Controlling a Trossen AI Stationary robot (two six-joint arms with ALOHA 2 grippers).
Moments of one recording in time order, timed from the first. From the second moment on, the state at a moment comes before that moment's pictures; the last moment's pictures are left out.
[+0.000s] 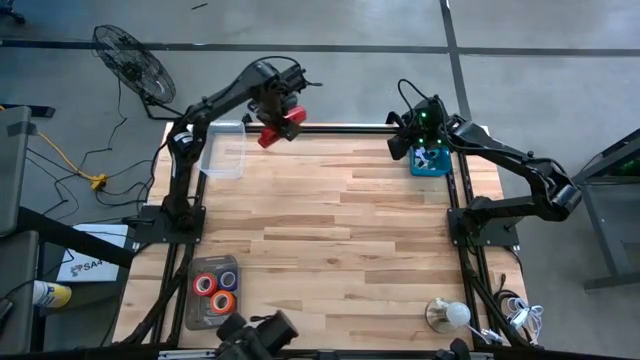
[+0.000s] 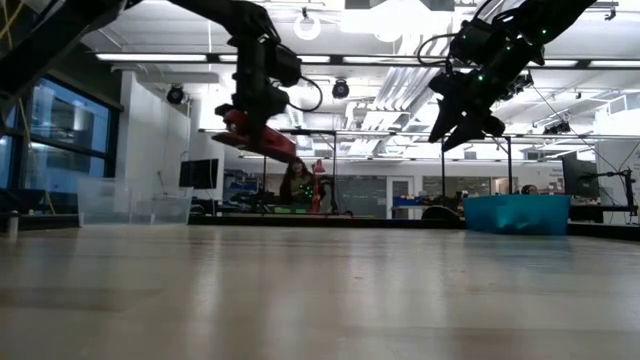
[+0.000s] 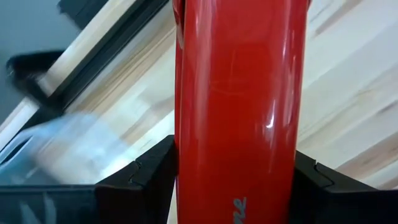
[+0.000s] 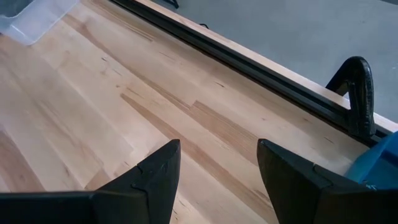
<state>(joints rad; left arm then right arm) 0.70 2.03 2.07 -1.50 -0.01 -0.15 -0.84 1.22 0.87 -0.43 -0.15 0.19</state>
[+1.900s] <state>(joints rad) 1.11 1.54 1.26 -1.25 0.07 -0.50 -0.84 1.22 0.87 -0.37 -0.17 0.16</state>
